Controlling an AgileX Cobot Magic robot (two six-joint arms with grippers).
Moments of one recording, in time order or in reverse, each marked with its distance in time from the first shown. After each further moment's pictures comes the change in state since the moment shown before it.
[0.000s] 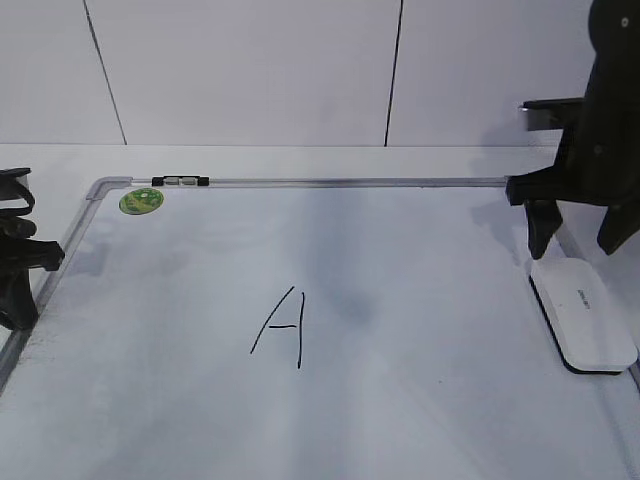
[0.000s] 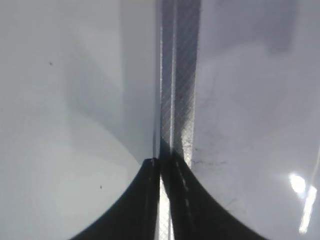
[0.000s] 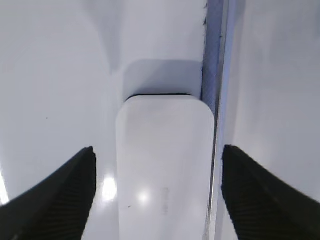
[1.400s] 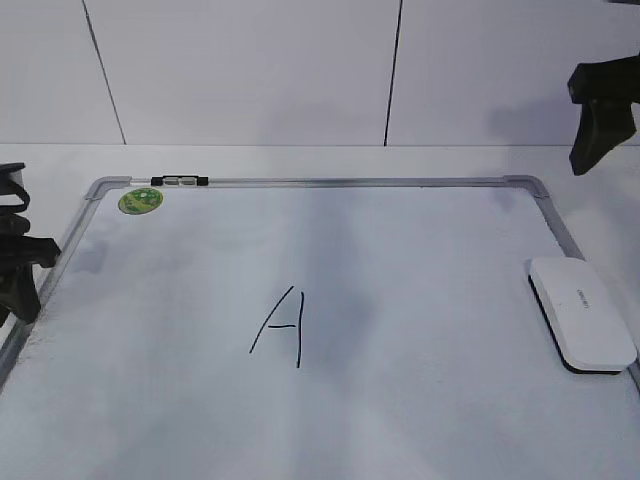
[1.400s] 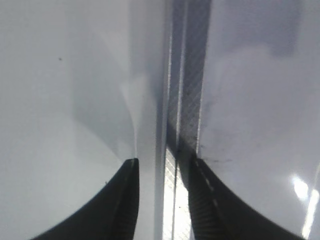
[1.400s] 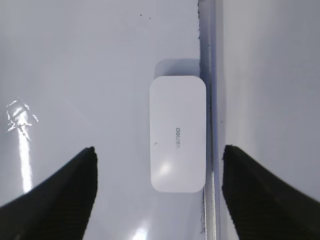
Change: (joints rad) left arm 0.002 -0.032 0.010 0.029 -0.005 -0.029; right arm 0.000 -0.350 0.041 0.075 0.032 0.000
